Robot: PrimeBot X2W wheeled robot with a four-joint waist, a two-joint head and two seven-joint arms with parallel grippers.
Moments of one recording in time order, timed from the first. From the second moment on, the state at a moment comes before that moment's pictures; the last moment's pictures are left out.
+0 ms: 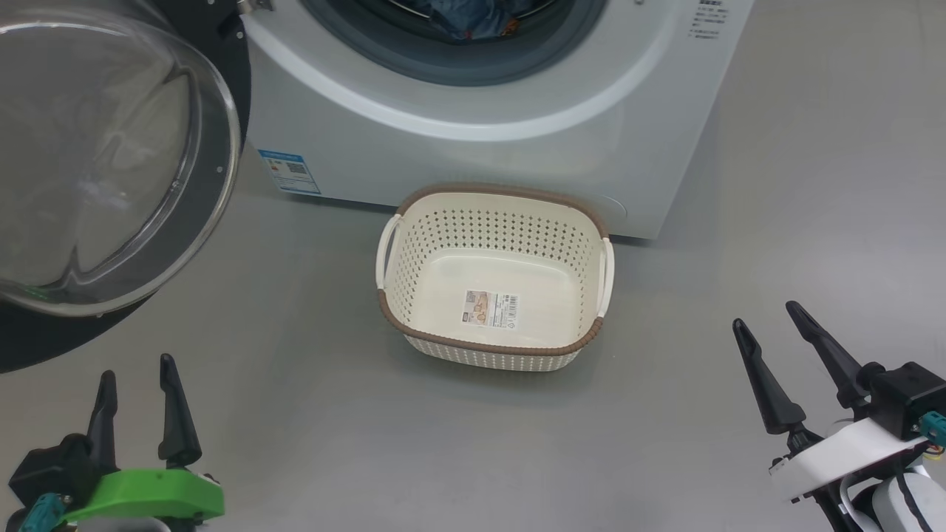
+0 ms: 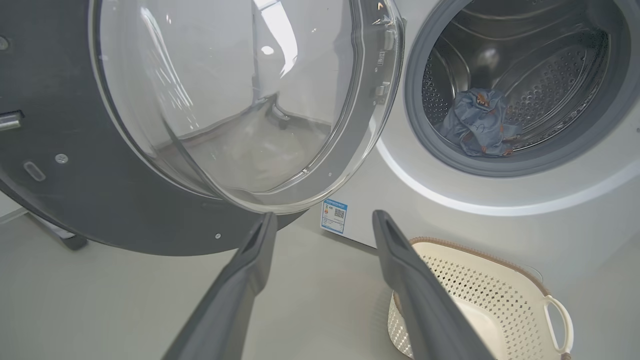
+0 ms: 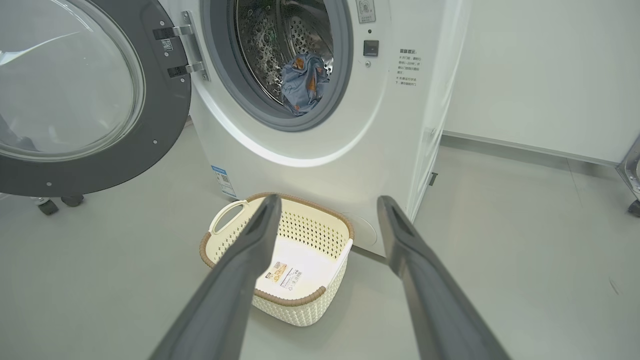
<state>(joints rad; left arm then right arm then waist) -0.02 0.03 0.08 0.23 -0.37 -0.07 -0.25 0.02 -0.35 0.24 0.07 0.38 0.12 -0.26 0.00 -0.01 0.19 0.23</state>
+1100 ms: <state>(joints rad) 0.05 0.03 0.05 0.21 -0.41 -0.03 -0.25 0.01 -0.37 0.32 0.09 0.40 0.12 -0.26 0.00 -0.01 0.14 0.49</state>
